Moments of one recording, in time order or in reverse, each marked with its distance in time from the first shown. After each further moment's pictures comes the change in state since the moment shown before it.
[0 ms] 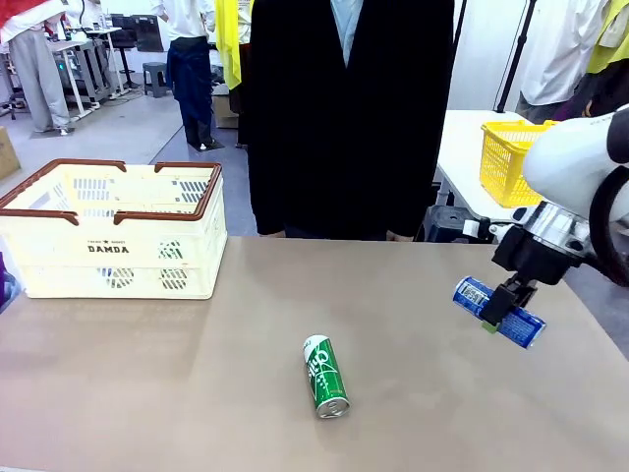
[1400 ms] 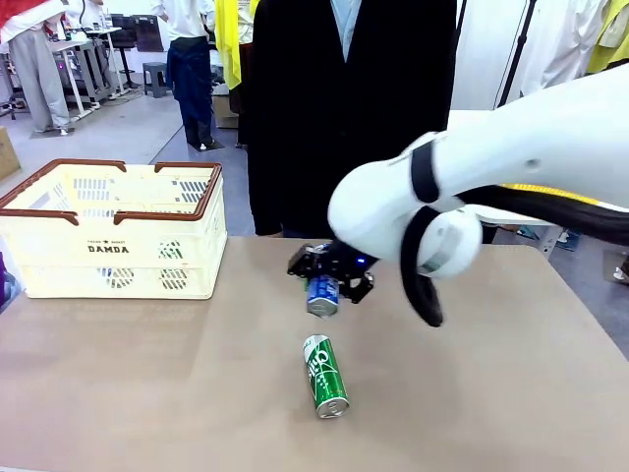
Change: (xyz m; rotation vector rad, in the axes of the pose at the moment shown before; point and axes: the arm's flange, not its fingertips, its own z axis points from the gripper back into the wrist) left arm 0.000 0.000 0.000 0.000 0.000 0.000; right arm 0.191 0.185 -0.103 -0.018 -0.398 -0.703
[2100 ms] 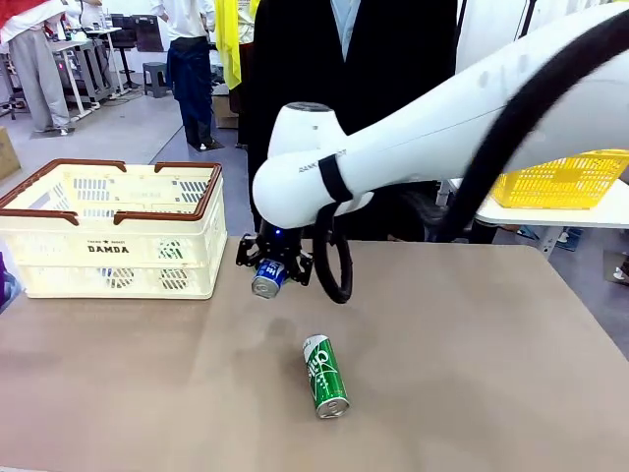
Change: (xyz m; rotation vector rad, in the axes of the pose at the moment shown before) left arm 0.000 0.000 0.000 0.000 0.000 0.000; right arm 0.057 0.107 -0.078 -0.338 0.126 -0.153
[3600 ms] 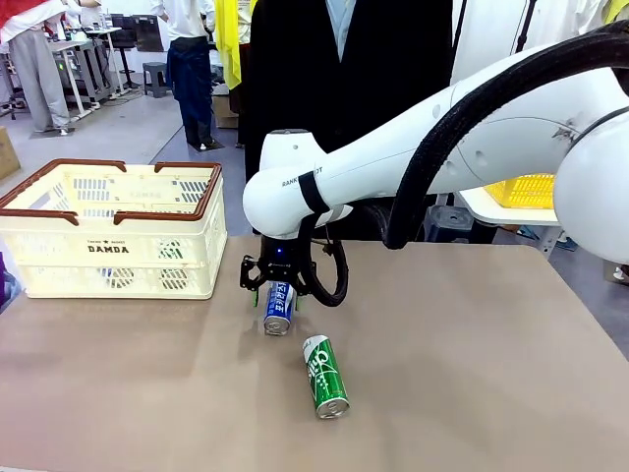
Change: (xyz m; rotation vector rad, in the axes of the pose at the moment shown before) left arm 0.000 0.000 0.000 0.000 0.000 0.000; right arm 0.015 -0.004 -0.041 -0.113 0.090 0.161
